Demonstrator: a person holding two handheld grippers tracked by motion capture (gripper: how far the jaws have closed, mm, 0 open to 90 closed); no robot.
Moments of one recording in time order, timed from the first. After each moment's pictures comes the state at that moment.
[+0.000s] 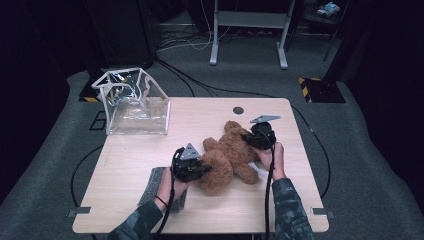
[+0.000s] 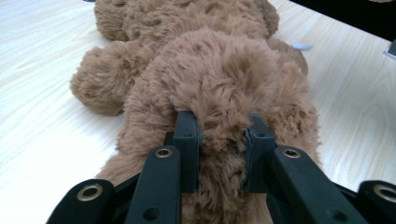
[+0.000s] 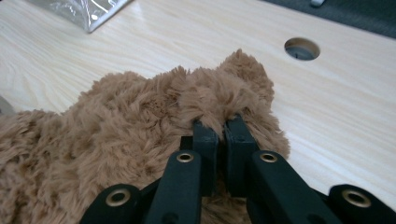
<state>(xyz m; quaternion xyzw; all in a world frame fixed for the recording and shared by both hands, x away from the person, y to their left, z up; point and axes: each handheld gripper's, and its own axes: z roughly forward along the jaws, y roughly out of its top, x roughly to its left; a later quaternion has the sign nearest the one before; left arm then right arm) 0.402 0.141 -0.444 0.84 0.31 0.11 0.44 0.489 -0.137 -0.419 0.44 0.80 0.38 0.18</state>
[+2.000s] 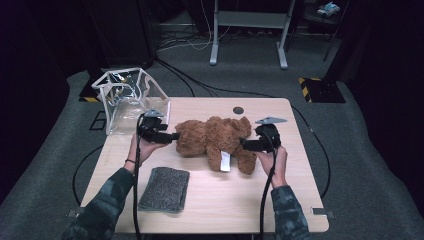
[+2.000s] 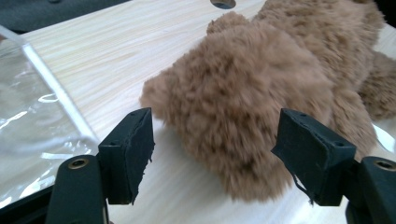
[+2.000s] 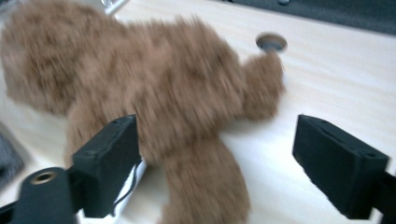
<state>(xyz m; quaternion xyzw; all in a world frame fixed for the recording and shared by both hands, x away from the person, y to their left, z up) 0.497 0.253 -0.418 0.81 0.40 0.14 0.41 0.463 -0.144 -0.407 0.49 0.76 0.38 0.20</state>
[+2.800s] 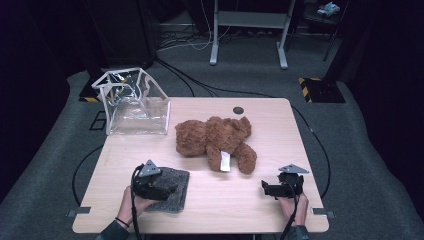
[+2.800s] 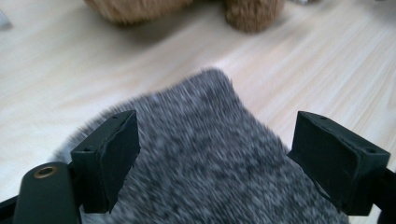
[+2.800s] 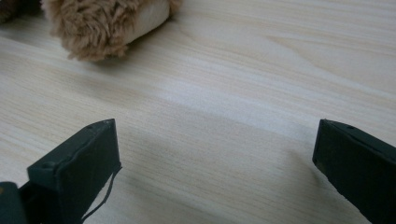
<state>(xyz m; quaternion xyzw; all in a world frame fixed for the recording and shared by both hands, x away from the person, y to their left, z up) 0.359 0.244 -0.490 0.84 0.37 0.14 0.38 0.379 -0.218 -0.524 0.53 0.75 0.33 0.21</state>
